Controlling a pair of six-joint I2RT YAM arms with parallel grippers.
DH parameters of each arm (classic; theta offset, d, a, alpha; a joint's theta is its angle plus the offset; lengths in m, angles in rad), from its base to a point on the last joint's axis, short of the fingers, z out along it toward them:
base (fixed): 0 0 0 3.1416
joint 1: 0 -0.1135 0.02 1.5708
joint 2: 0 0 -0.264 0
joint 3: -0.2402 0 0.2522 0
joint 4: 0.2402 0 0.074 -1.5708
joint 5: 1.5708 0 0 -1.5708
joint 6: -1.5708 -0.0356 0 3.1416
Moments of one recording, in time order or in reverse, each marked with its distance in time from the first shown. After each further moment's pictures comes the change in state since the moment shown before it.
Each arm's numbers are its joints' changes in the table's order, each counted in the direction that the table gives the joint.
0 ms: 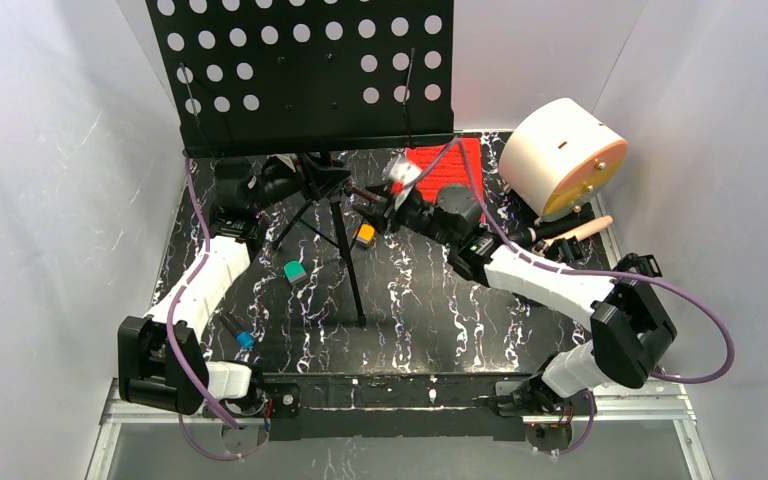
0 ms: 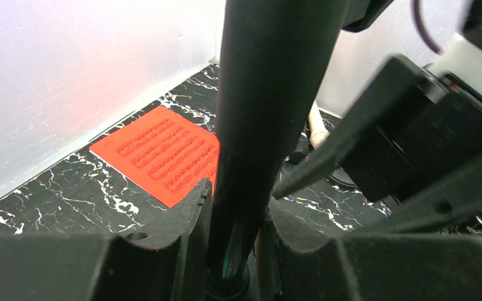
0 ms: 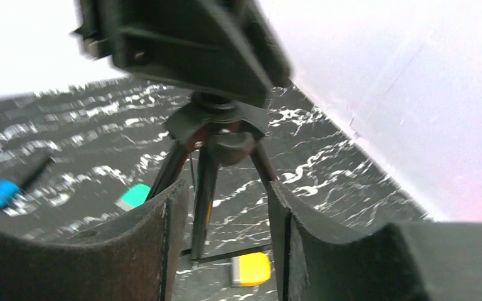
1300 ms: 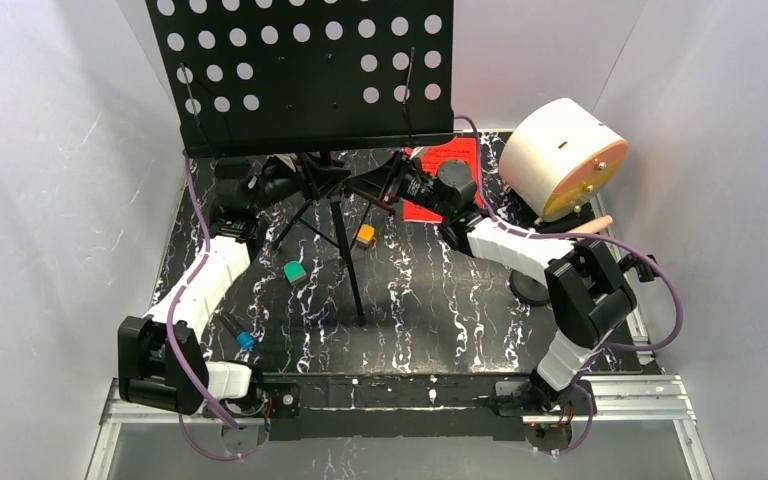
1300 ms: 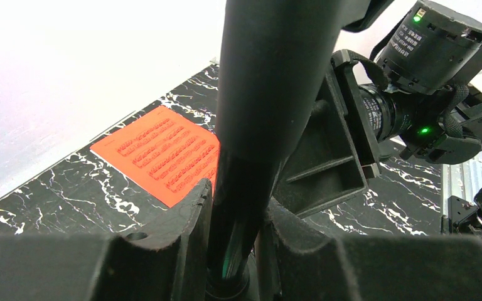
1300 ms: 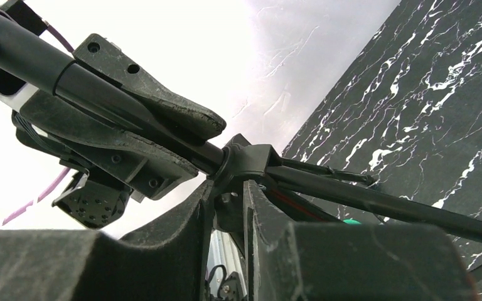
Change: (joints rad) left arm 0.004 0.000 0.000 0.000 -0.005 0.000; right arm 0.171 0.246 -0.131 -0.231 -0.217 -1.272
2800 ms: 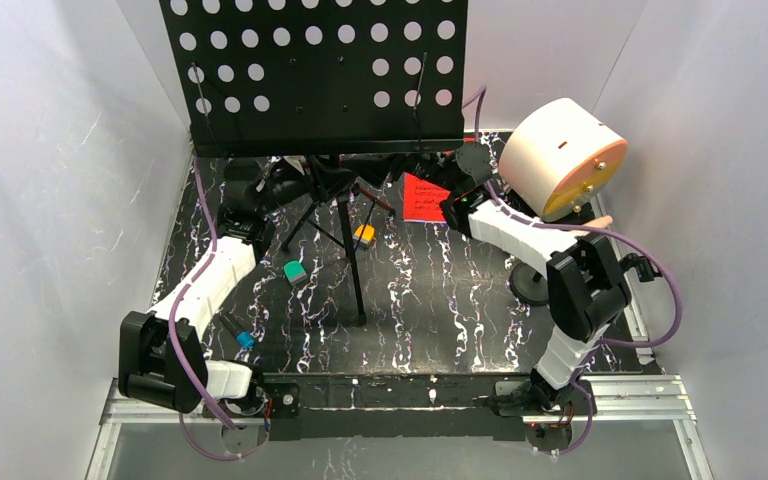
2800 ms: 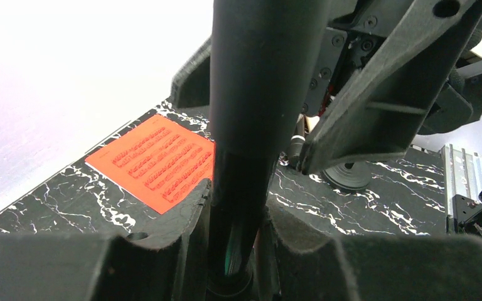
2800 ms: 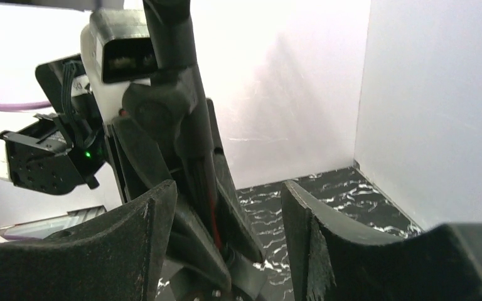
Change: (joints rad) left arm 0.052 0.013 0.013 -0.044 -0.015 -0.022; right arm 0.047 0.029 -0.148 -0.211 -0.193 0.599
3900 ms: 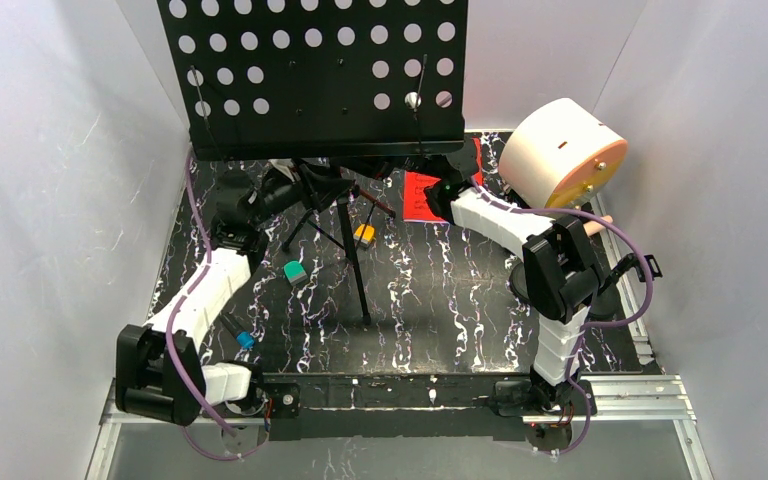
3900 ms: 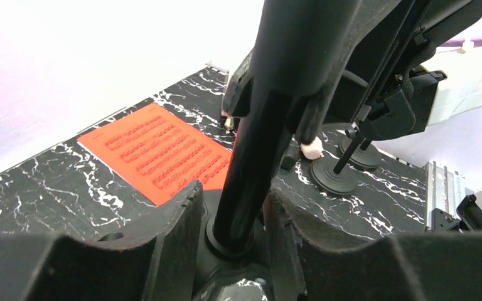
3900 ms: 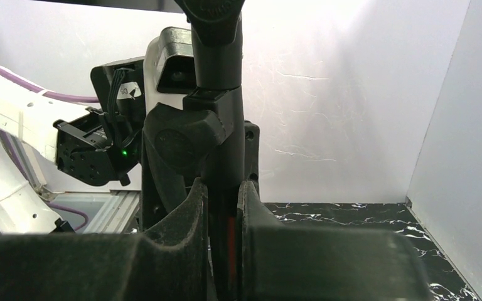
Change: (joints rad) left arm -0.037 -0.050 0.079 -0.052 -0.025 0.097; right arm -0.006 0.172 -0.192 -0.165 -0.212 -0.136
